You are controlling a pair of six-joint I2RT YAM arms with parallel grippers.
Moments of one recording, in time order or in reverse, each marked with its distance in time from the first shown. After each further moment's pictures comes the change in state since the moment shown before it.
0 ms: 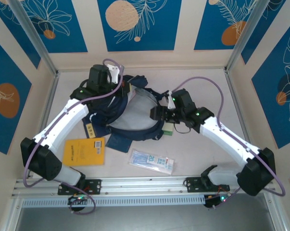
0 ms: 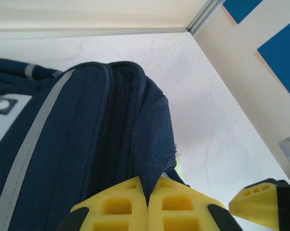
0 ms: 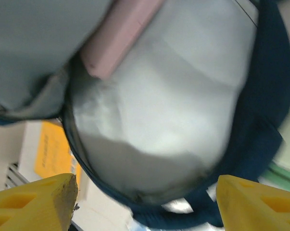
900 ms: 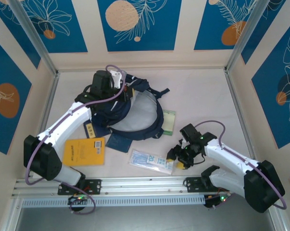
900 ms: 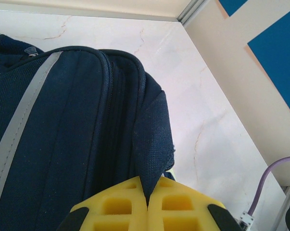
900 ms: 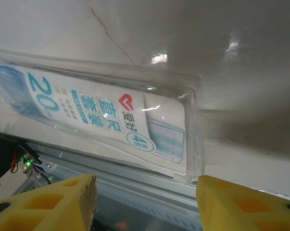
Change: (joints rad) left arm -0.008 0.001 -0.103 0.111 0.049 -0.060; right arm -0.056 -0.165 -0.521 -0.227 -0.314 0.301
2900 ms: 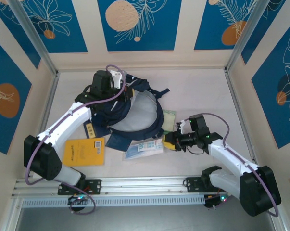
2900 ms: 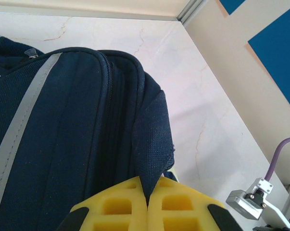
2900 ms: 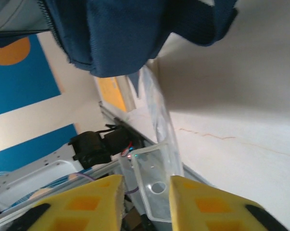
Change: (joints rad) left arm 0.000 0.000 0.000 0.000 0.000 0.016; right arm -0.183 -0.023 -0.037 0.523 -0.367 0.042
